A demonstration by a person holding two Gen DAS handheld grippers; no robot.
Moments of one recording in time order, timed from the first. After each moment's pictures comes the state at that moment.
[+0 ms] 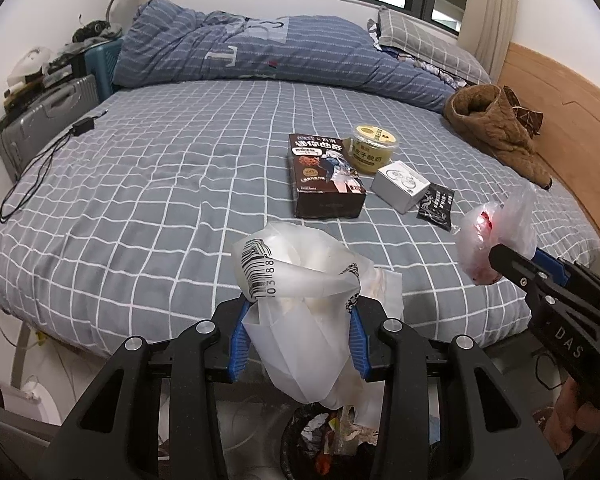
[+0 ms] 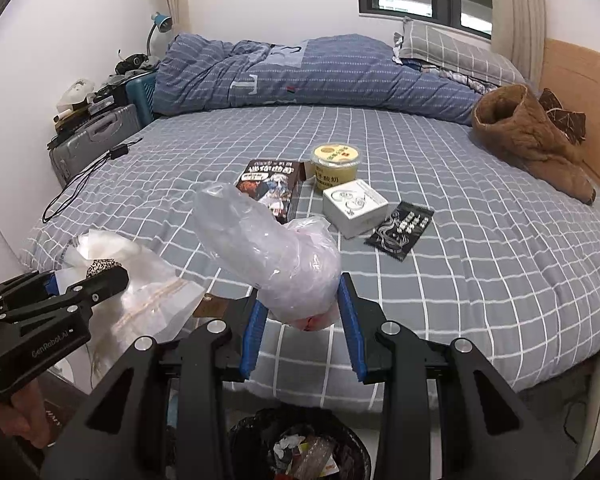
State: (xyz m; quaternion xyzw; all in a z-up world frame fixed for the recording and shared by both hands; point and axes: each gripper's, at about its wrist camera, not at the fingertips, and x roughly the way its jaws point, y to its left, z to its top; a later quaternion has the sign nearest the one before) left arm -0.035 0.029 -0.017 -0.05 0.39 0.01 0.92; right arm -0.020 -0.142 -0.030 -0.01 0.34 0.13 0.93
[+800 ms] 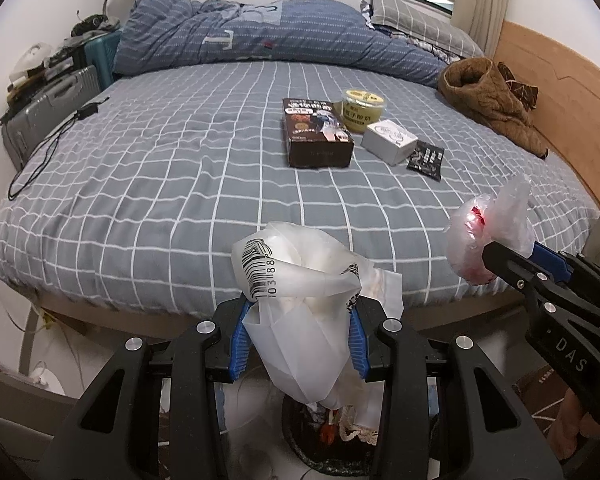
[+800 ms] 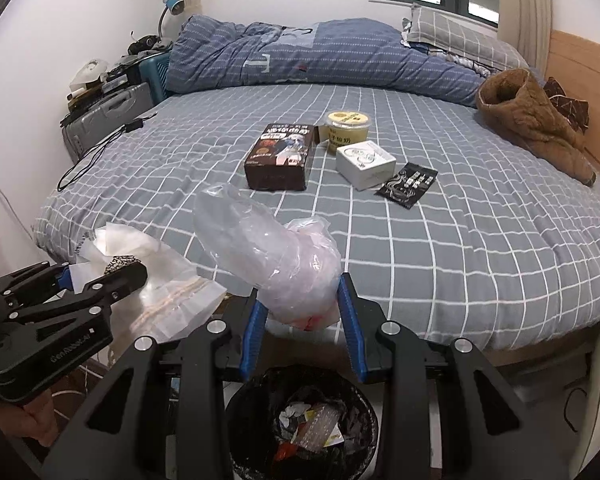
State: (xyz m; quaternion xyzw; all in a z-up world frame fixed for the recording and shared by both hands) left arm -0.087 0.011 -0.036 -0.03 0.42 0.01 0.91; right arm -0.076 -0.139 -0.048 -0.02 0.37 0.14 0.92
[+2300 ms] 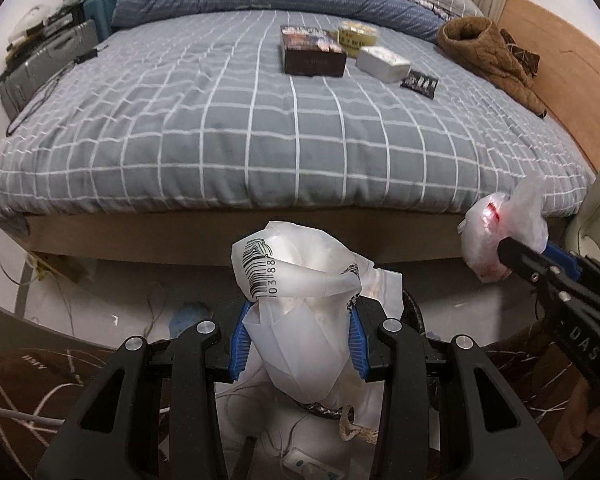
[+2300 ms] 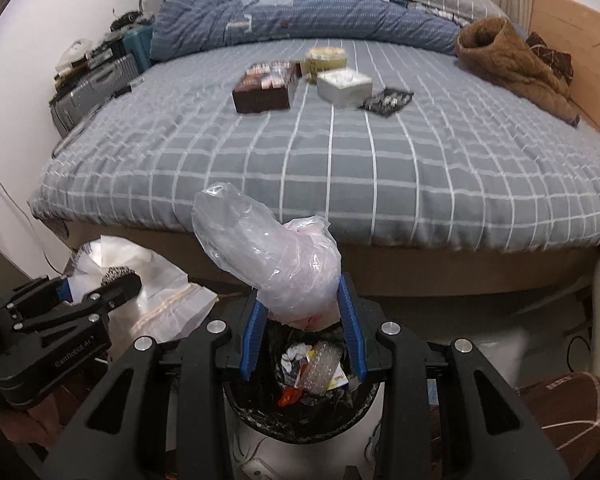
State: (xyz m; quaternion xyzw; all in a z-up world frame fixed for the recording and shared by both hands) left arm -0.150 0.001 -0.097 -0.05 0.49 0.00 0.87; right arm -0.137 -0.159 -0.105 -0.01 0.44 0.11 0.89
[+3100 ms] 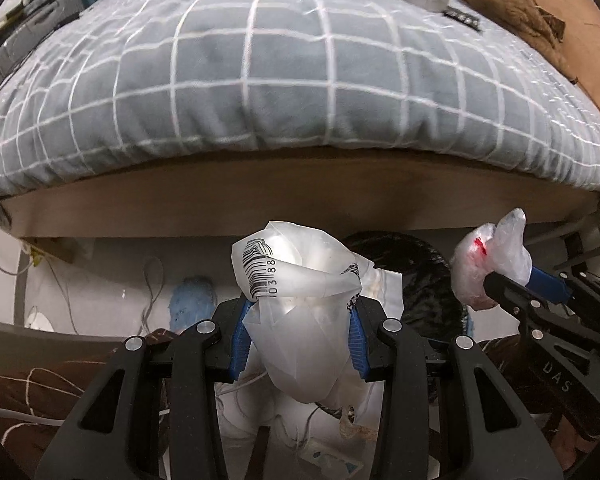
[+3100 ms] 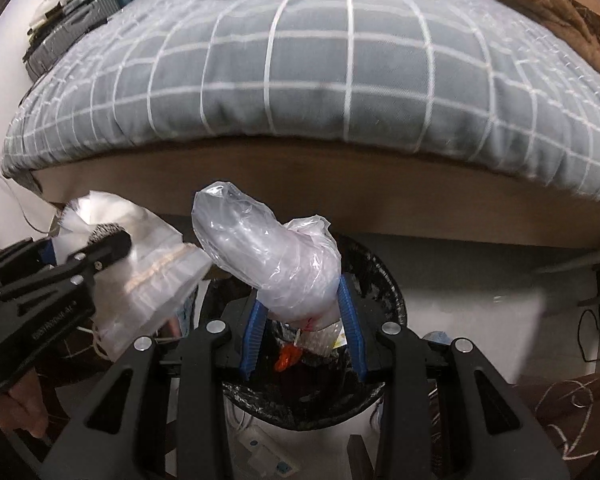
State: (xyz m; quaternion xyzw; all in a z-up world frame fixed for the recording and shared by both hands) left arm -0.106 0.019 -0.185 -0.03 0.56 0.02 0.83; right arm -0.092 -0.137 -0.215 -0.03 0.55 0.11 0.82
